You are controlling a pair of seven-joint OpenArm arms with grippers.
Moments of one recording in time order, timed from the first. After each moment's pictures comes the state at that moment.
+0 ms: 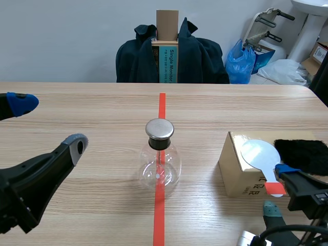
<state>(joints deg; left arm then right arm) 48.0 -32.3 -8.6 120.6 -18.3 -26.4 -18.2 -35.8 22.8 -12.8 81.4 -77.9 -38.5 -3.4</state>
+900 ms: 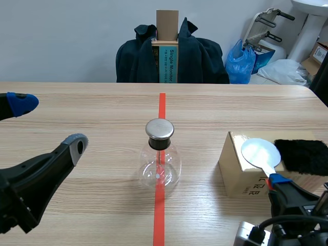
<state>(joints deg) 48.0 -32.3 -8.6 120.6 -18.3 -26.4 -18.2 -34.4 22.8 -11.8 81.4 -77.9 -38.5 -3.8</state>
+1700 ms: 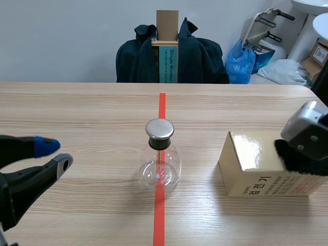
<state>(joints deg) 46.6 -34.6 -8.6 117.8 -15.6 -29.8 -8.1 -37.4 24.3 3.3 109.2 -72.8 -38.5 -5.3</state>
